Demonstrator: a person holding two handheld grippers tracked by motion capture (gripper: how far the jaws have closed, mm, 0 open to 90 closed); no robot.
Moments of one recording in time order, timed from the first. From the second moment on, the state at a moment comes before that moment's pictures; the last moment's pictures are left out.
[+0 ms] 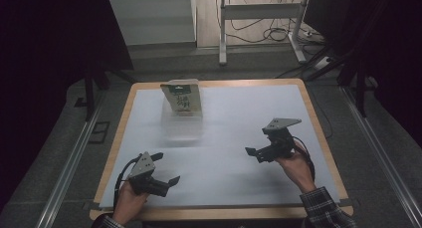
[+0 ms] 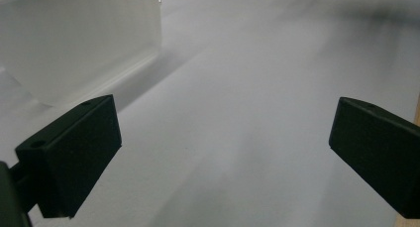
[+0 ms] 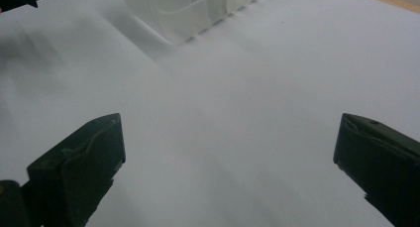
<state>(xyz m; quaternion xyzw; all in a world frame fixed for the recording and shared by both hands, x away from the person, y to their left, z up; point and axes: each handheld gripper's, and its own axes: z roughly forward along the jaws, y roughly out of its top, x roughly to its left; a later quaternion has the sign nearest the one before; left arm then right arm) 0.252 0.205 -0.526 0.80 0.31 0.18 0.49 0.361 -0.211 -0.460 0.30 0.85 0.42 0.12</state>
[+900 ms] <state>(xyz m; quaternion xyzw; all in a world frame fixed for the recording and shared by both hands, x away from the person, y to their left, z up) 0.252 0.205 -0.527 0.80 0.31 0.18 0.48 0.318 -0.280 -0.486 0.35 0.84 0.39 0.17</state>
